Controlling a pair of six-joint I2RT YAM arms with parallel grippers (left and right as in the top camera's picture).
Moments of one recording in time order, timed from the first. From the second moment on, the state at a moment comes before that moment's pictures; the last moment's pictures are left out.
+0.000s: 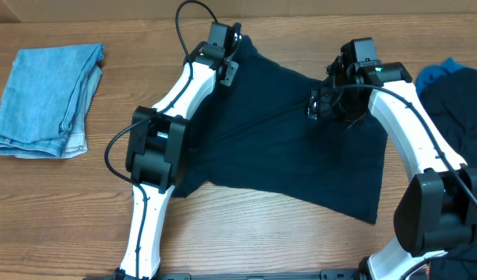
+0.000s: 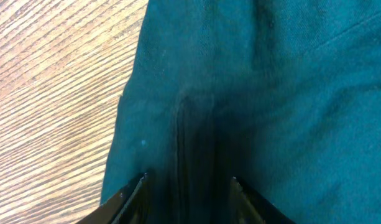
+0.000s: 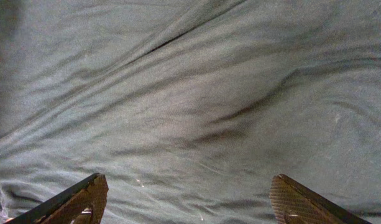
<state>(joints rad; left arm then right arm) -0.33 2.48 2.02 -0.51 -0.17 0.13 0.12 1.82 1.48 -0.99 -0.20 0.20</state>
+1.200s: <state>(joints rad) -0.14 2.48 2.27 -0.74 -0.33 0.17 0.12 1.82 1.48 -0.99 -0.19 0.20</state>
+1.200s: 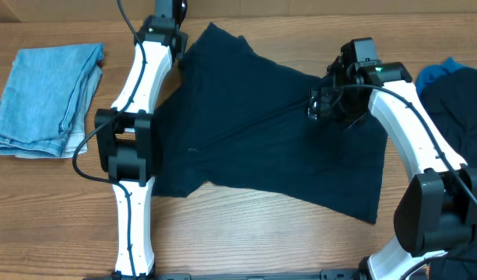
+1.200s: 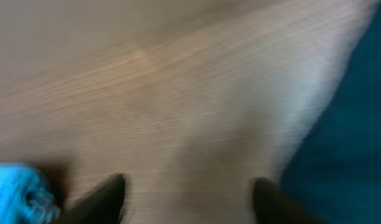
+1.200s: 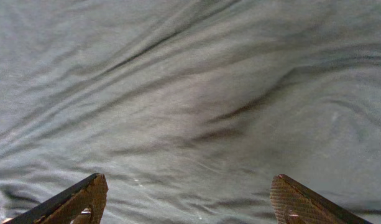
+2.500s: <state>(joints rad) -0.10 2.60 2.43 -0.72 0.15 0.10 0.12 1.82 1.48 -0.99 -0.05 0.28</state>
